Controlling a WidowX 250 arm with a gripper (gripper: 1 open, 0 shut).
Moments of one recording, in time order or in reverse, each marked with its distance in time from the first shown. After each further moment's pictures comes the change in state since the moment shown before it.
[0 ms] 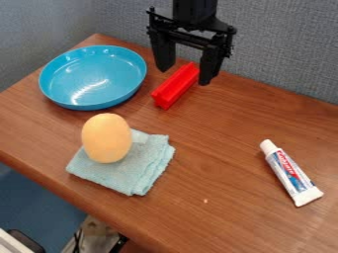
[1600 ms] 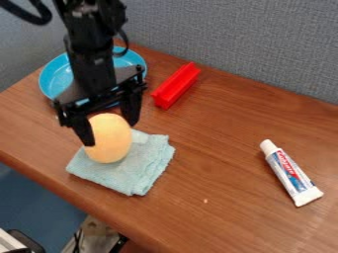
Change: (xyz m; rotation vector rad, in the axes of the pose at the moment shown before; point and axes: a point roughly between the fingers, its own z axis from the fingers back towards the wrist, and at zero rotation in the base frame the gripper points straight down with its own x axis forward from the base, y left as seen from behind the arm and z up) arm -0.081 0.053 -0.055 -0.035 -0.092 1.260
